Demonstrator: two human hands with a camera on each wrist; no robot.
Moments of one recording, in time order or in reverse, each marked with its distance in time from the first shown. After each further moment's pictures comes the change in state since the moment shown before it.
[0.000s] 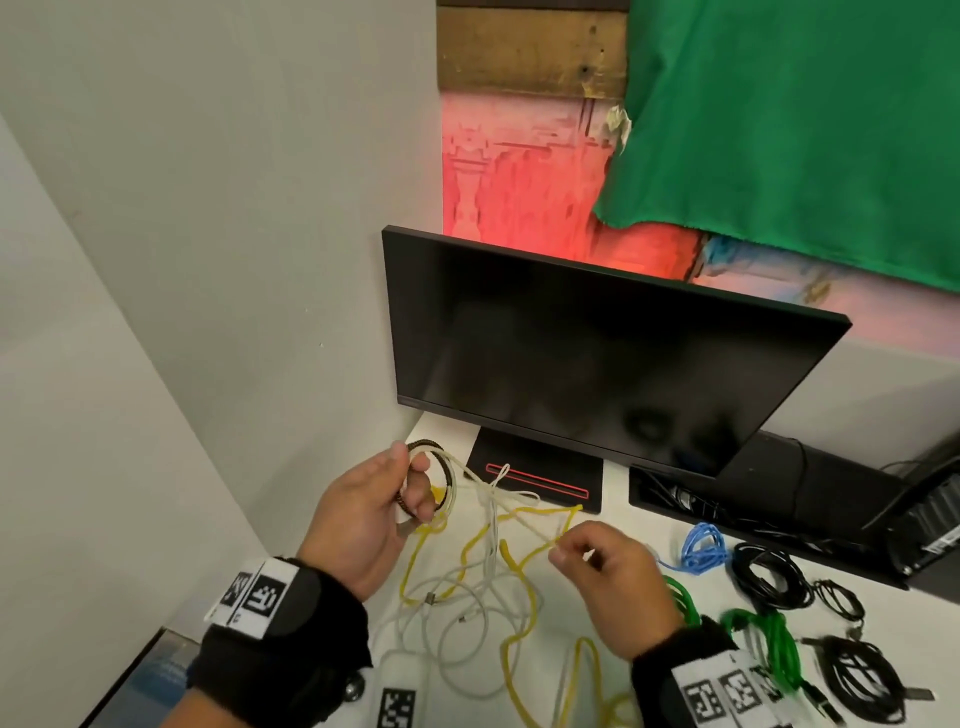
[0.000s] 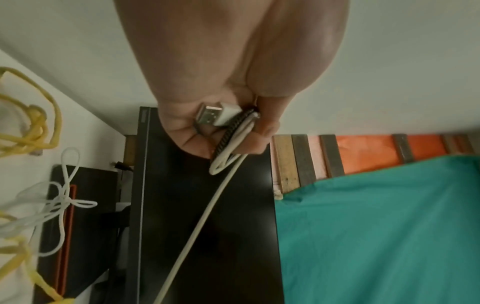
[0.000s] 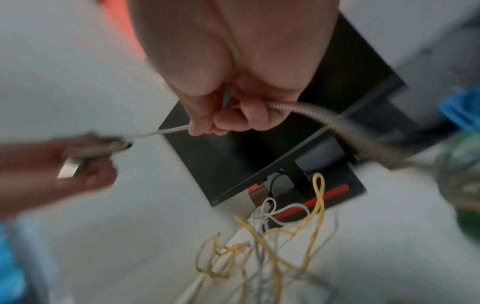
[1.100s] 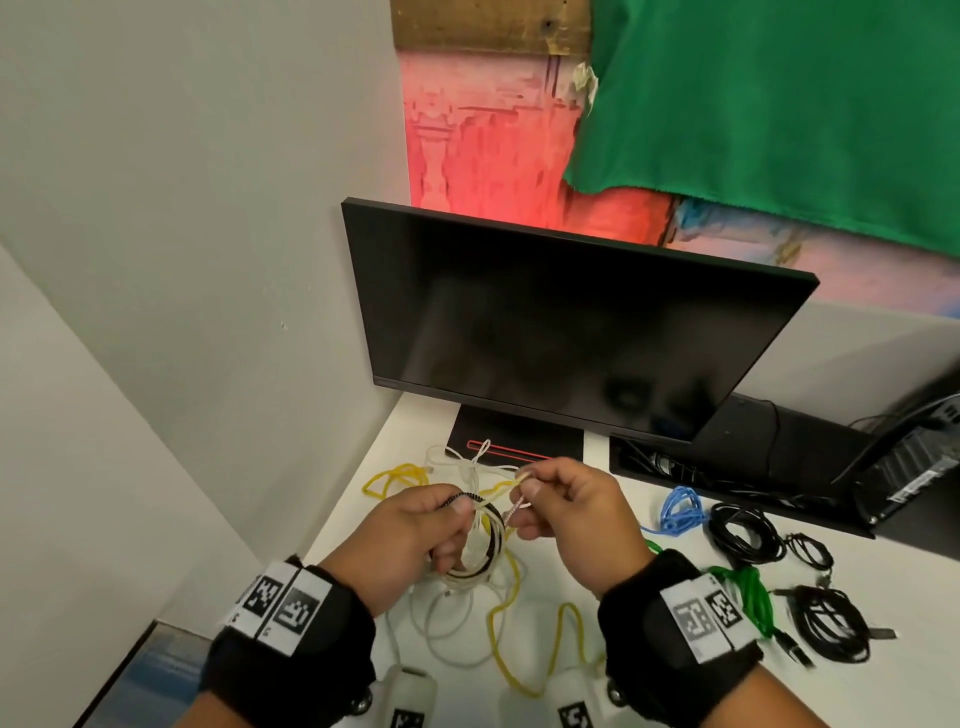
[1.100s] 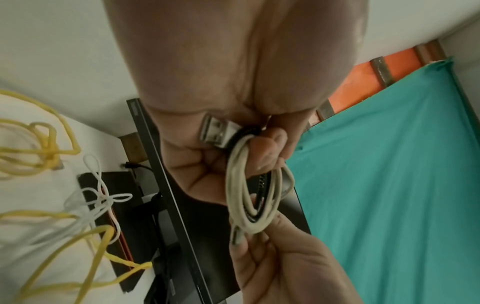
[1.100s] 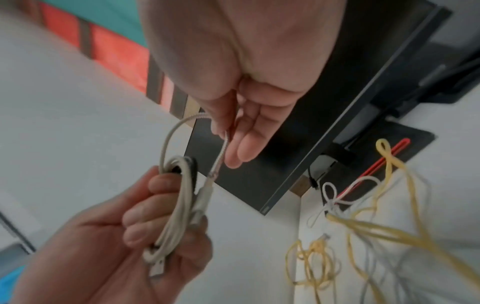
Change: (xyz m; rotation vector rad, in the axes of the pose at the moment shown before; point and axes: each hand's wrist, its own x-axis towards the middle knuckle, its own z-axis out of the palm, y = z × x) left_hand -0.015 -0.030 0.022 0.360 -0.290 -0.198; right_hand 0.011 -0.046 0.000 0.542 -0.007 0.157
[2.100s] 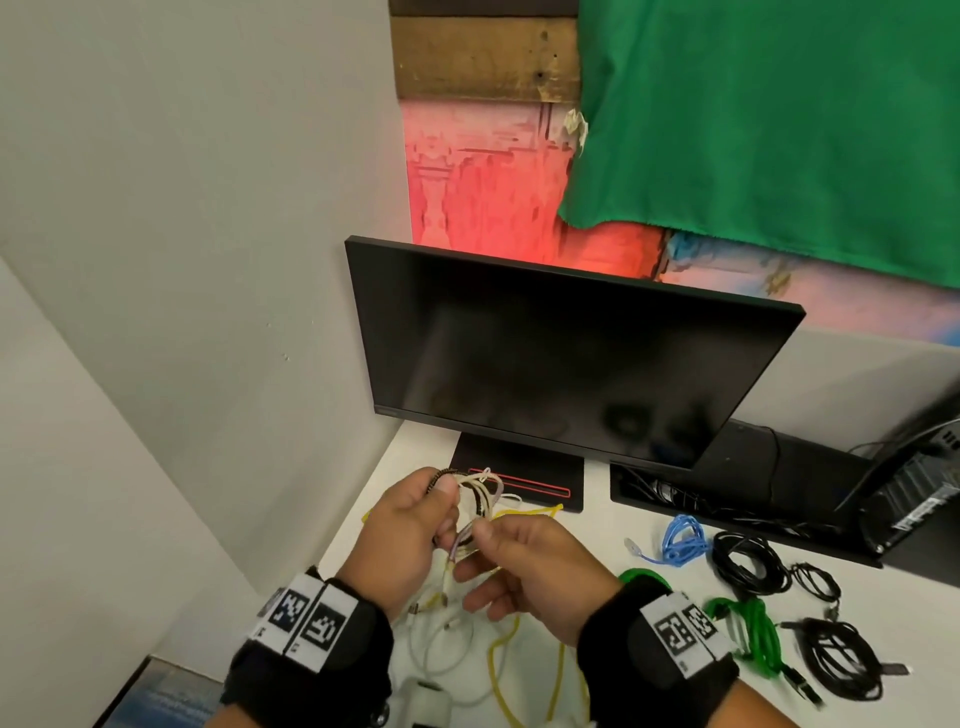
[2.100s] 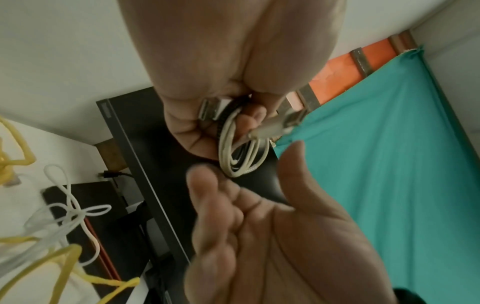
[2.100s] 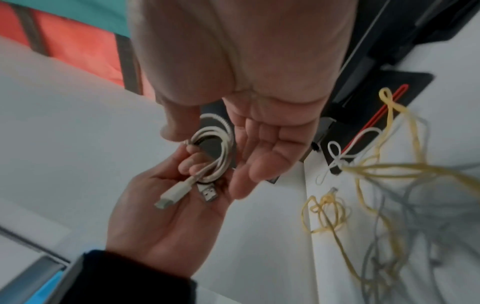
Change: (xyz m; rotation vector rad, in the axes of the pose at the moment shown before) left_hand 0.020 0.008 0.002 0.133 0.276 0.206; right_hand -0.005 -0.005 0.023 0.098 -0.397 0.249
